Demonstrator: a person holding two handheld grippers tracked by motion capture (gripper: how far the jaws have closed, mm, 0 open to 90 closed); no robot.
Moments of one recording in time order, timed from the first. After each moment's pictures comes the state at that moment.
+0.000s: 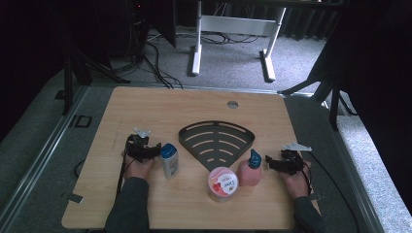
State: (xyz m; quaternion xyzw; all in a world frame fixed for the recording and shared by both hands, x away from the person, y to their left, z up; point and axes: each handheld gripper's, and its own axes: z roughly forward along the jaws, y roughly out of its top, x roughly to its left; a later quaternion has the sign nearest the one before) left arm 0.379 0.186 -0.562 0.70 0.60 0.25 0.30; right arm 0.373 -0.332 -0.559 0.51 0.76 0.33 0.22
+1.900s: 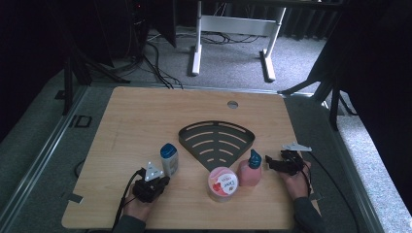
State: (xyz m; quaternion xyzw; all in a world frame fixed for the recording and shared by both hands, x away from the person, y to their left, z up) left arm 0.252 0.145 -0.546 0.80 0.45 0.16 0.36; right arm 0.372 -0.332 -0.559 0.51 0.76 0.33 0.22
